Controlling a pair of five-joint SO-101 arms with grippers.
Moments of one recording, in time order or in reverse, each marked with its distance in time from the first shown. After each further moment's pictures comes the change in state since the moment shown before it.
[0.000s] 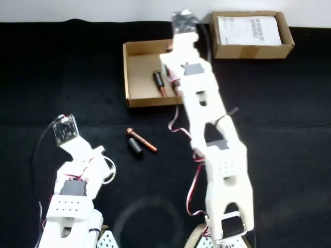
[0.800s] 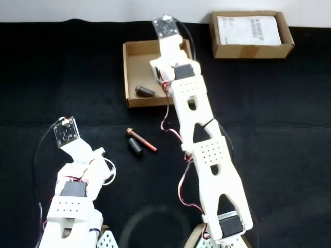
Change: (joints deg) left arm 0.0 -0.1 1.1 -1.1 0.0; right arm -0.8 23.6 -43.6 22.0 6.0
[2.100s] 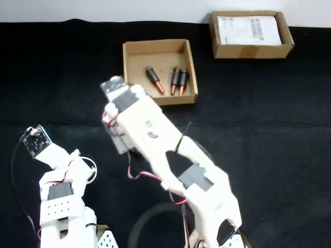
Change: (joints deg) left arm -16.4 0.0 0.2 1.9 -0.1; right arm -27.2 -44.3 63.7 27.8 -17.8
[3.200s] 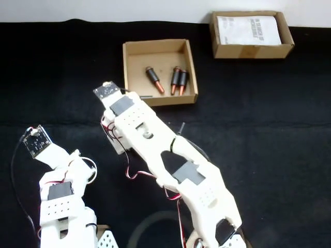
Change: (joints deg) left arm 0.0 0.0 0.0 0.3 0.0; right arm 1.0 5.6 1.0 -10.5 5.6
